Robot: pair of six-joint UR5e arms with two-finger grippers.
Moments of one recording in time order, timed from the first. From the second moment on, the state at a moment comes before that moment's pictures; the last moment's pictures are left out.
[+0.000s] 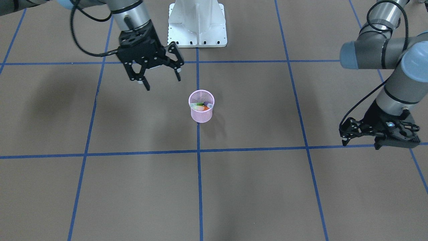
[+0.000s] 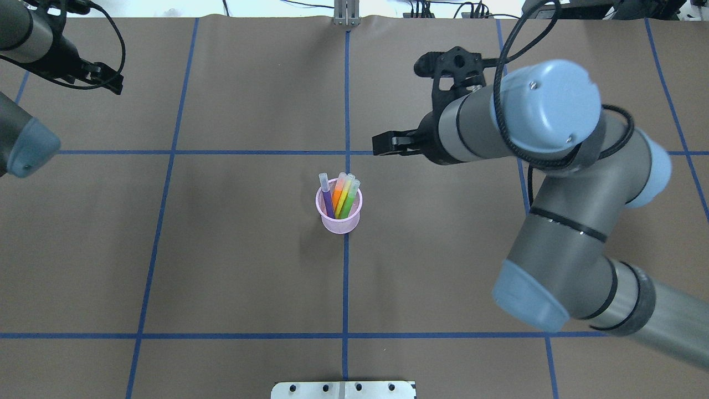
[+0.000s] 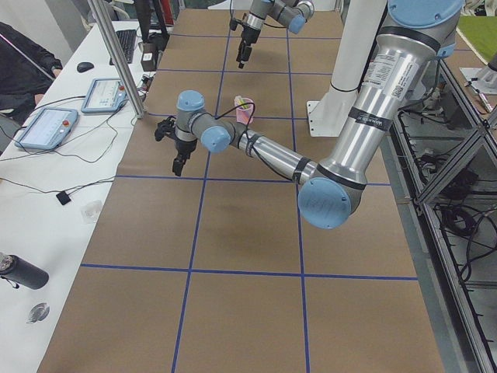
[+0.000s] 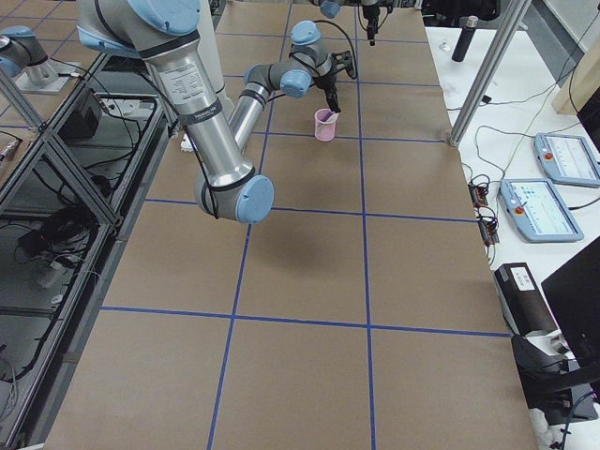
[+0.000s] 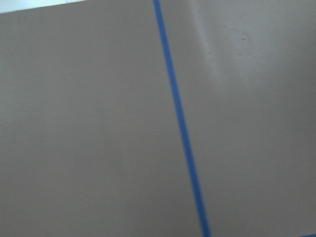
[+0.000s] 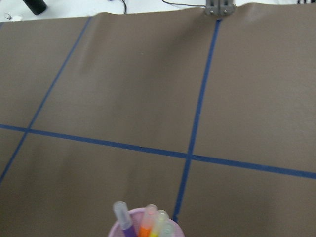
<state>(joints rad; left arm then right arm) -1.13 -1.94 -1.60 -1.79 -2.04 -0.48 0.70 -1.04 2.01 -1.53 1.83 1.09</state>
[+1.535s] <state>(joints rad) -1.53 -1.67 -1.48 -1.73 -2.29 0.06 1.43 -1.54 1.74 -1.58 2.24 0.24</state>
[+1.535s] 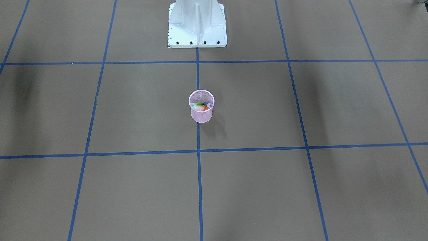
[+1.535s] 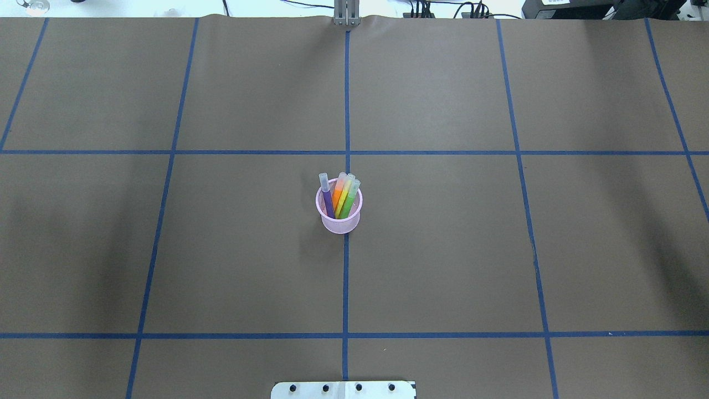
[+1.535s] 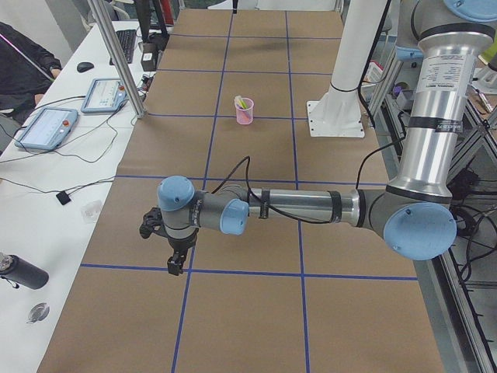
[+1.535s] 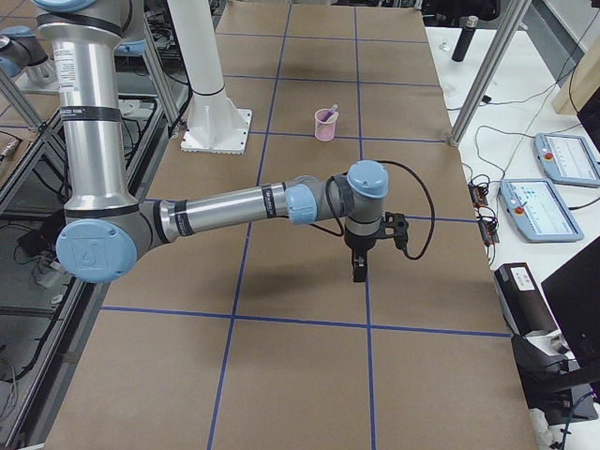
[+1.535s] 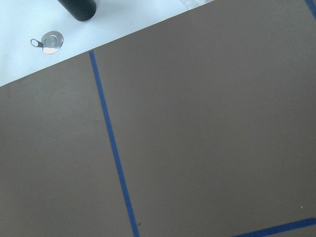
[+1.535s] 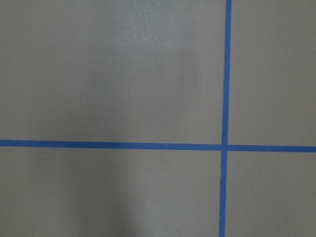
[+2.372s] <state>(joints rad) -1.54 -1.58 -1.74 -1.47 -2.31 0.06 1.53 -1.63 1.74 -1.58 2.38 0.21</state>
